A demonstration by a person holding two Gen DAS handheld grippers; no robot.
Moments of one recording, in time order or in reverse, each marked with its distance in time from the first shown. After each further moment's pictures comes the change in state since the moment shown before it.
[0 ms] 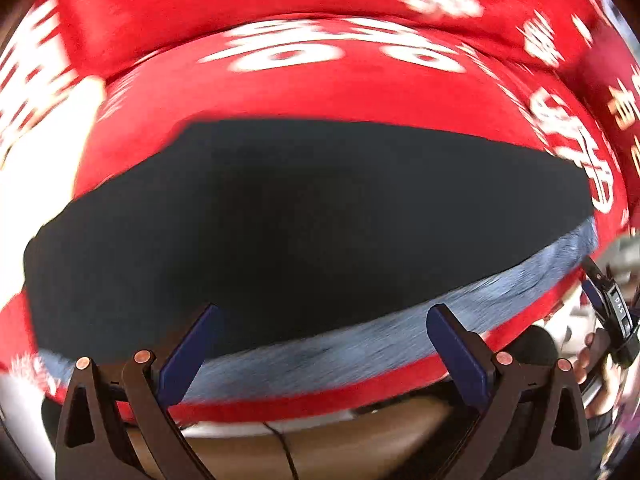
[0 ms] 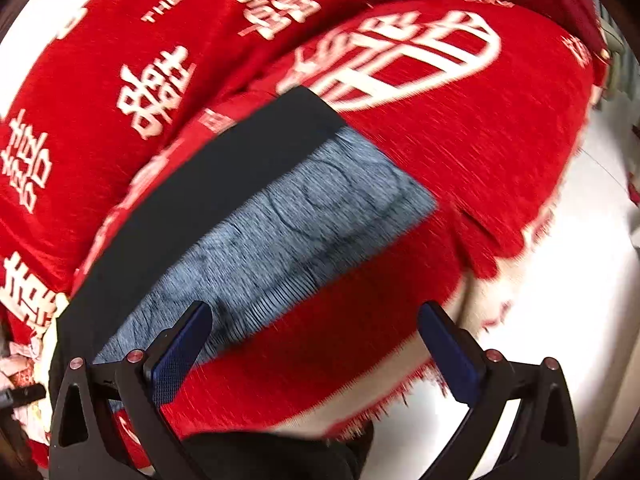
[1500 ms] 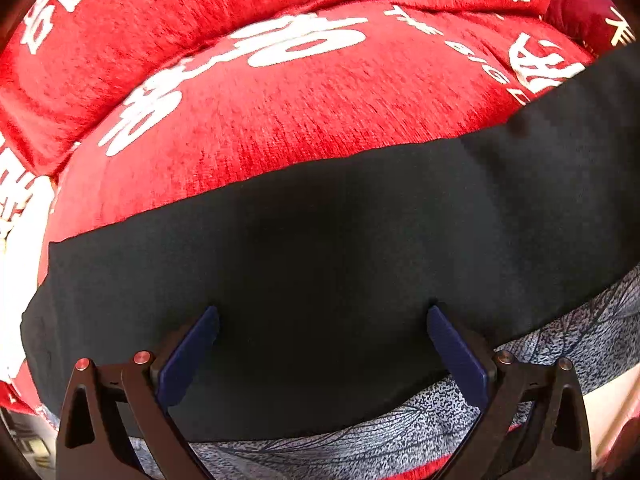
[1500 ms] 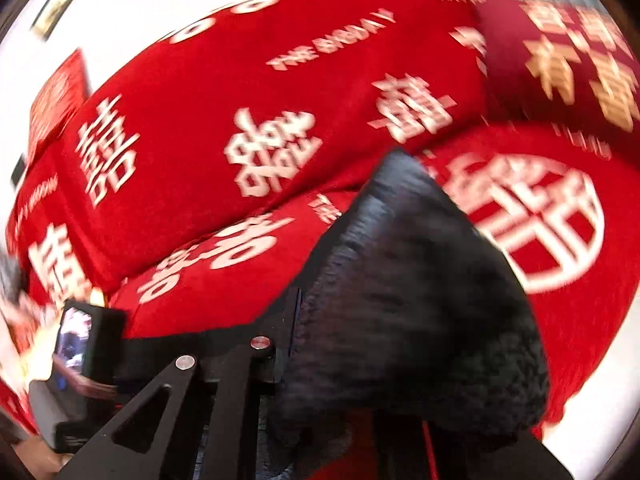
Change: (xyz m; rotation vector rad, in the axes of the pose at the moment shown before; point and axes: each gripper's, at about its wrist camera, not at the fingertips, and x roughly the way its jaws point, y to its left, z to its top) left arm 0.075 -0.139 0.056 0.134 -0.003 0.139; right arm -0.038 0.134 0.060 -0.360 -0.225 0.124
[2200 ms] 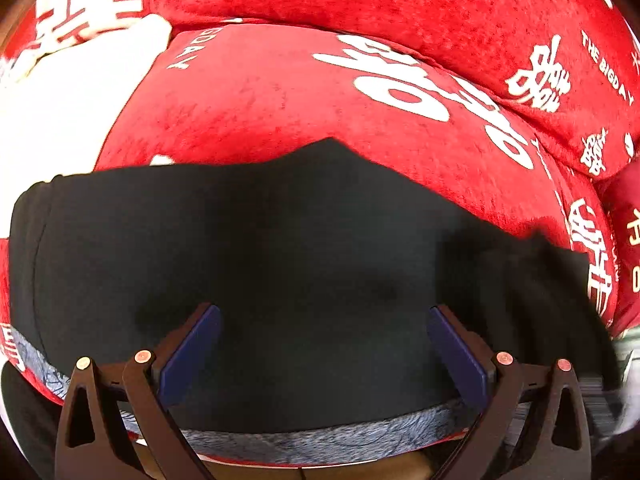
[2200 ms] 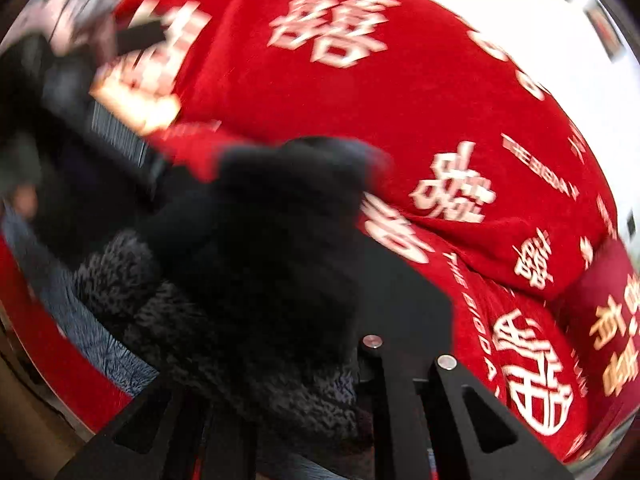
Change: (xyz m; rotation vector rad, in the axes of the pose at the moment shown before) left arm -0.024 0.269 -0.086 -0.487 -0.042 -0.206; right arm 0.030 0.256 -0.118 -0.872 0.088 -0.080
